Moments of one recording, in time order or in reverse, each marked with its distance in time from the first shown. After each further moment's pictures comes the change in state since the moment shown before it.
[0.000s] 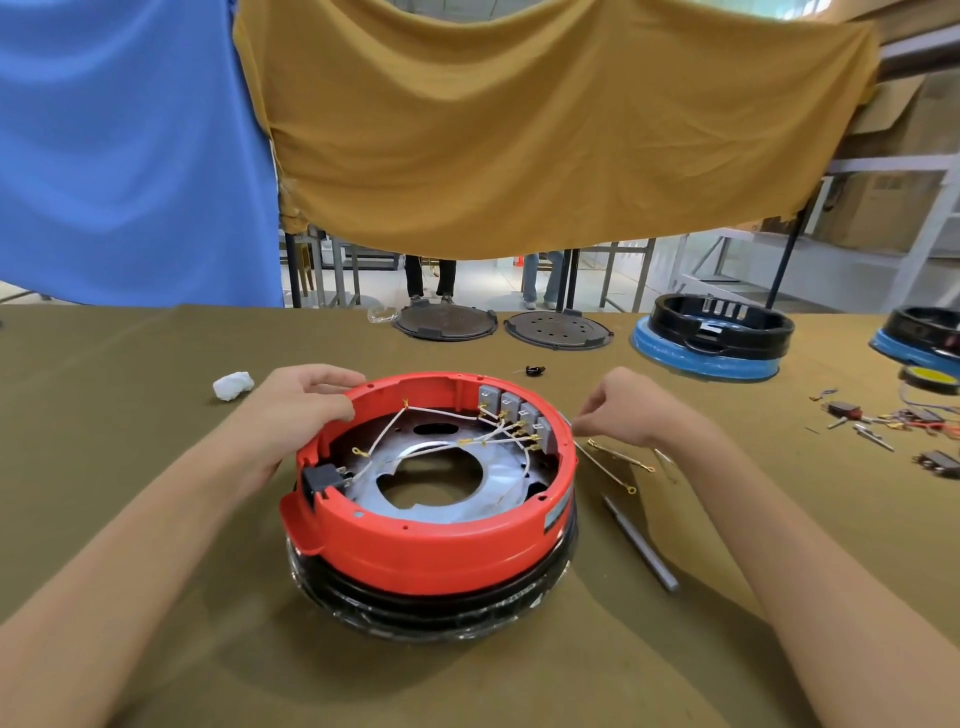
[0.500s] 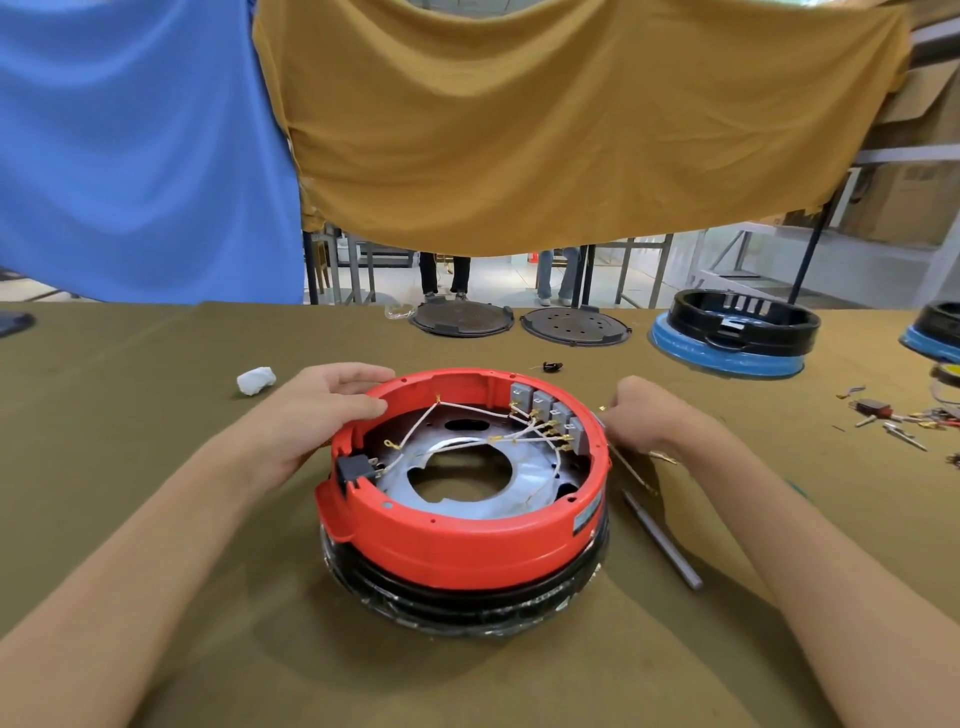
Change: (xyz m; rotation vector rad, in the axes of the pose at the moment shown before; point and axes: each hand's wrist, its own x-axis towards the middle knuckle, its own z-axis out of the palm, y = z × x) left_hand -0.004 0.000 -0.003 -0.066 -0.147 0.010; right_hand 0.003 -0.005 0.009 0.046 -0.035 0.103
